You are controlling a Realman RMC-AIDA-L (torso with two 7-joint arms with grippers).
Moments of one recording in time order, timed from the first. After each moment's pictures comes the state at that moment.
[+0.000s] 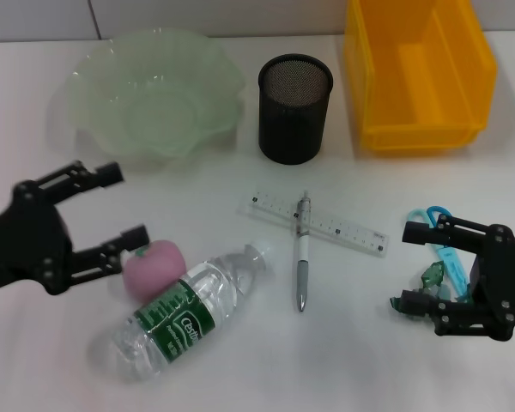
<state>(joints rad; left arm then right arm) -0.29 -2.06 0.58 0.62 1.81 1.90 -0.96 0.36 2.08 -0.48 -0.58 -2.07 -1.96 1.04</state>
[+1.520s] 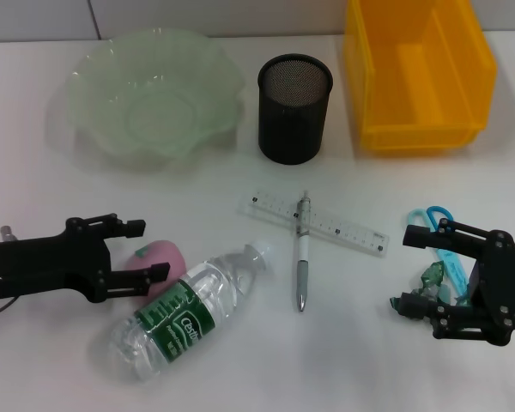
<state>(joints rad) -0.41 -2.07 0.63 0.64 2.16 1.54 -1.20 0.34 2.08 -0.48 -0.55 -2.06 -1.94 1.01</state>
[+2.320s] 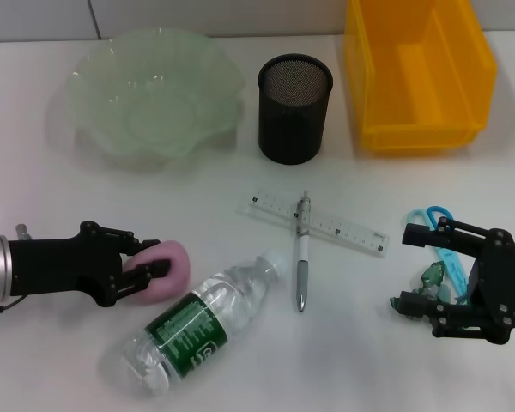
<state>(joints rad) -0.42 -2.07 0.75 0.66 2.15 1.49 -1.23 0.35 2.08 -0.48 -0.54 -2.06 -1.94 1.01</state>
